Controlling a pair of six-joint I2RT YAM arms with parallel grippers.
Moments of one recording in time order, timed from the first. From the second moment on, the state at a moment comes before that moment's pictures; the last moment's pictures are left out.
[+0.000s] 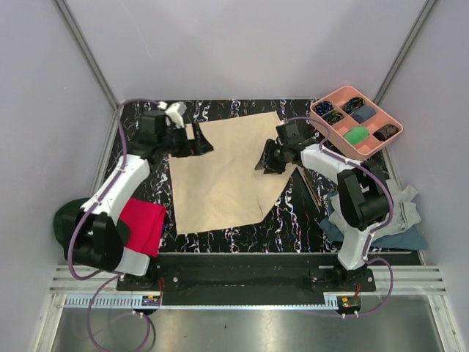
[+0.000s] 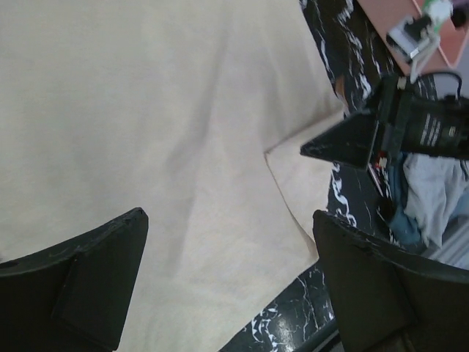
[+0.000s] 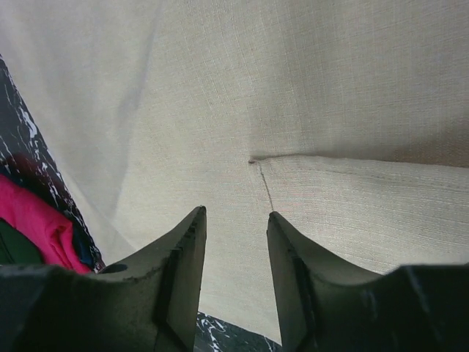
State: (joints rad) left arm -0.18 1.41 1.17 -0.37 0.45 -0.35; right arm 0.42 1.86 1.27 -0.33 -0.26 0.70
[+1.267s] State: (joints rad) left arm -0.67 2.09 1.42 -0.20 0.20 -0.40; right arm 0.09 1.34 0.96 -0.35 -0.41 0.64
